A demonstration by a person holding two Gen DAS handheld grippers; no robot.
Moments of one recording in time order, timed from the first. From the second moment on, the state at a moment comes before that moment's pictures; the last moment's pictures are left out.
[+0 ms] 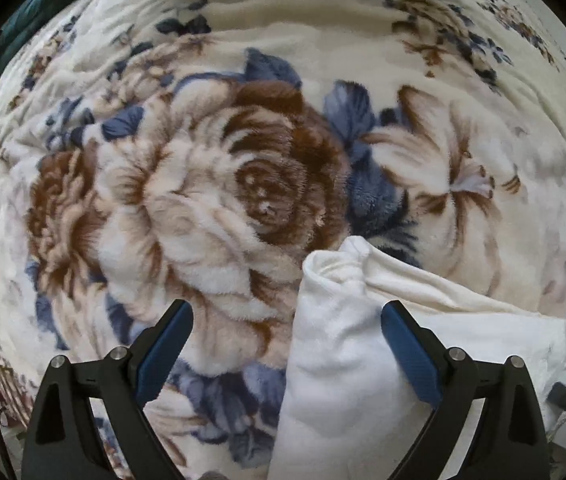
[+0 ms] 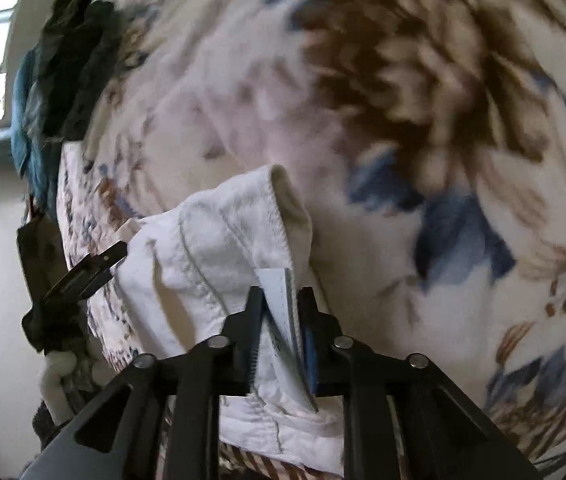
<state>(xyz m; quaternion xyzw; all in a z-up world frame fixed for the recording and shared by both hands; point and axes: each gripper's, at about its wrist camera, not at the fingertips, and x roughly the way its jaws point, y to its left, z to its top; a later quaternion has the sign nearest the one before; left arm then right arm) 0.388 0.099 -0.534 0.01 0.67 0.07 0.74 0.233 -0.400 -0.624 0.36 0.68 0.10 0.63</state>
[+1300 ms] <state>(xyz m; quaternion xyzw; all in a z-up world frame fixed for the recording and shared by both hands) 0.196 0.111 -0.527 -0.10 0.72 0.07 0.68 0.111 -0.386 -0.613 0.43 0.68 0.05 0.59</state>
